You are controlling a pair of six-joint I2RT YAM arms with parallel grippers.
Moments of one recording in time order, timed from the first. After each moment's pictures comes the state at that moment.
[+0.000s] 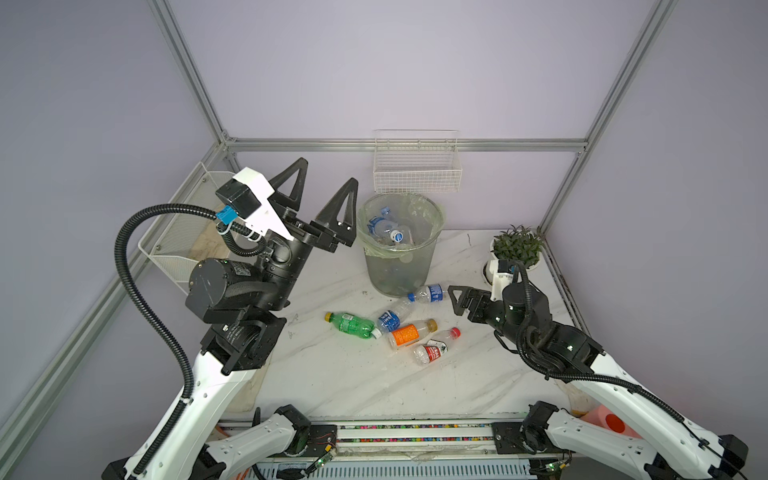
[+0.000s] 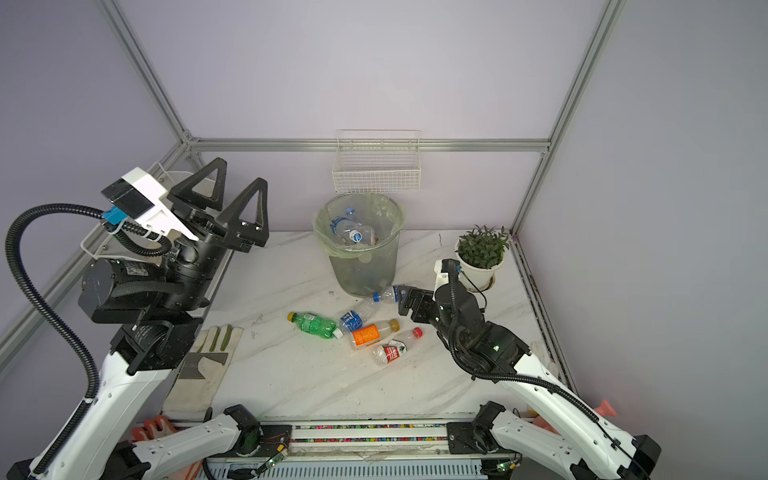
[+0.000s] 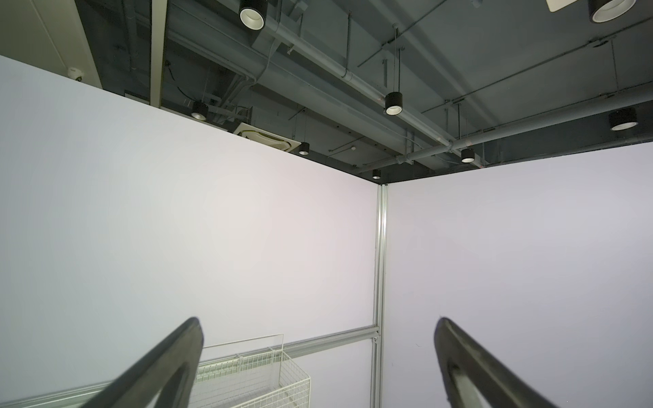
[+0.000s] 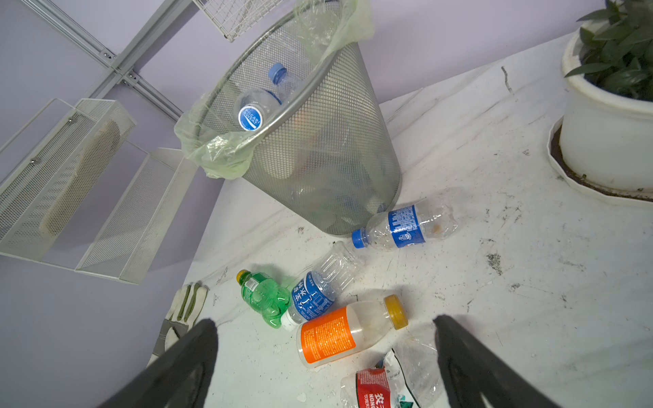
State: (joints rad) left arm -0.60 0.98 1.48 0.17 -0.04 -0.10; right arm 0.76 0.91 0.98 -0.49 0.23 0.74
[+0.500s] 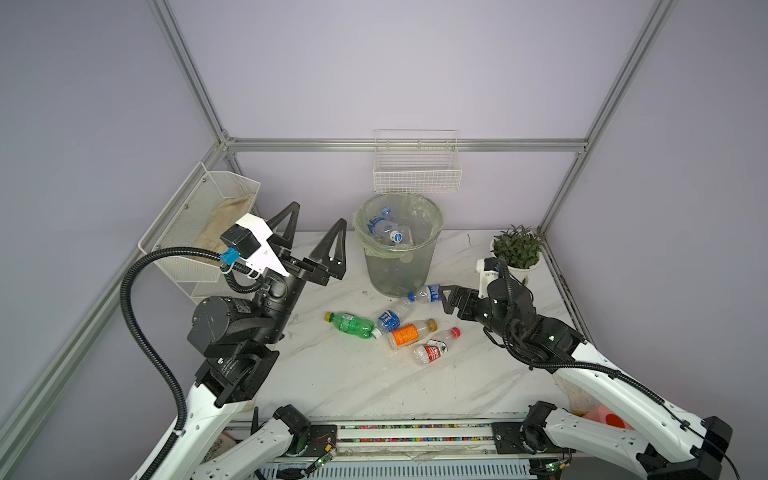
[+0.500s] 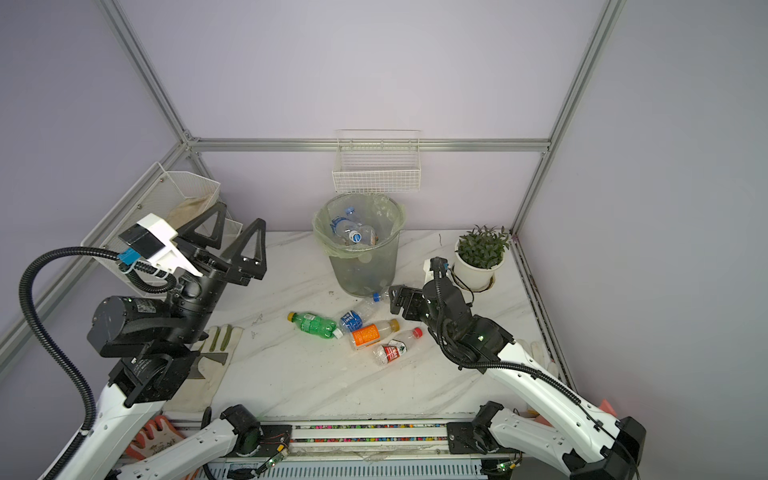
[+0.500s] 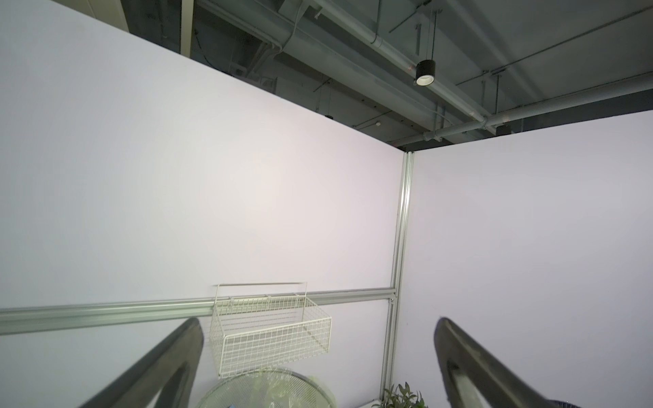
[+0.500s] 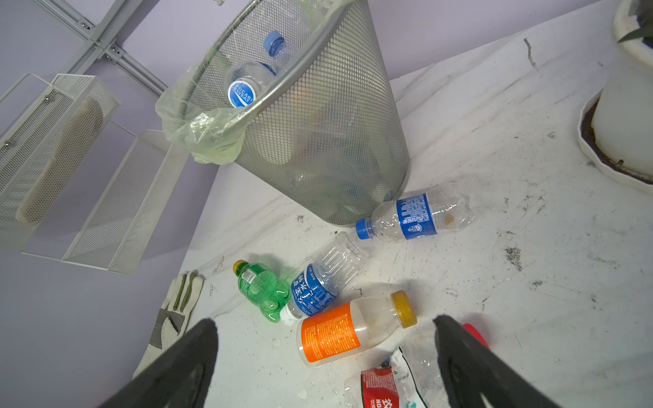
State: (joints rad) left arm -0.61 0.80 1.19 0.13 -0.14 -0.11; right arm 0.76 1.00 0.98 -0.45 0.20 0.74
